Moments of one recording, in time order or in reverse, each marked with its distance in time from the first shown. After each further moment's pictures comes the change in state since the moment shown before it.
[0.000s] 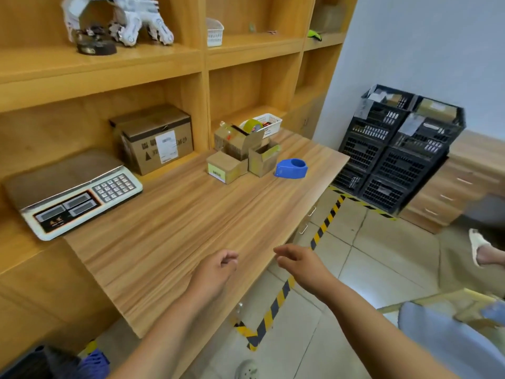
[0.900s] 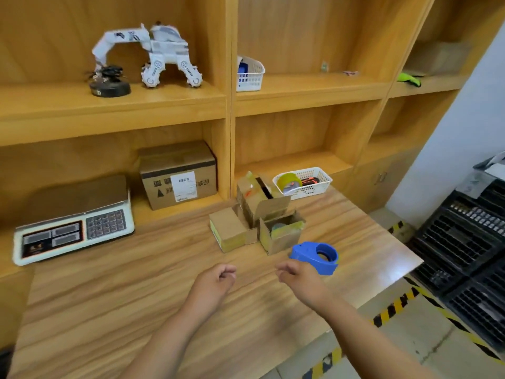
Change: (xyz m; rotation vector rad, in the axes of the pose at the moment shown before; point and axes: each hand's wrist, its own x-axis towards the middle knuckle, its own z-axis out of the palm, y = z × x) left_hand 0.281 0.117 0.062 -0.068 0.429 -0.193; right_hand 0.367 -0.010 -0.174 -0.111 -0.301 -0.245
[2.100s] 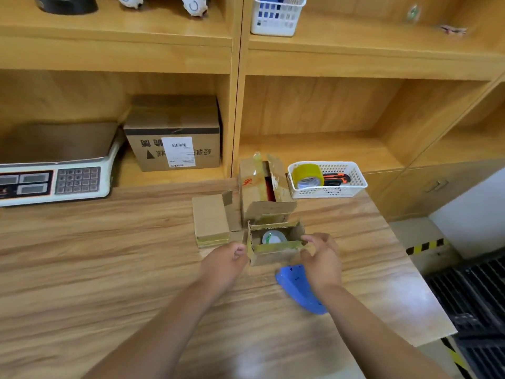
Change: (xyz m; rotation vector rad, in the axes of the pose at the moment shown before) left_hand 0.167 0.034 0.105 0.217 0.103 -0.246; right_hand 0.194 0.059 -0.099 -0.301 0.214 -0.056
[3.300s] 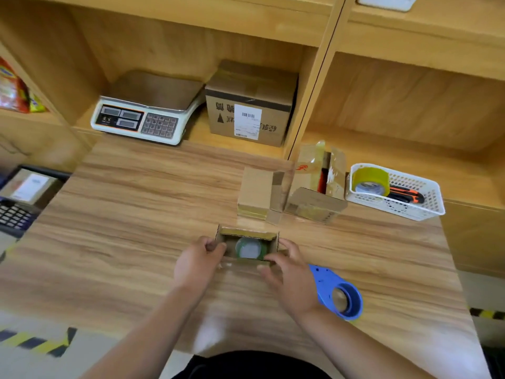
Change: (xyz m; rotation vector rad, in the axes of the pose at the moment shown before) left_hand -0.079 -0.060 0.001 -0.145 0.511 -0.477; right_hand -0.047 -0.007 0.054 -0.072 -0.519 -0.569
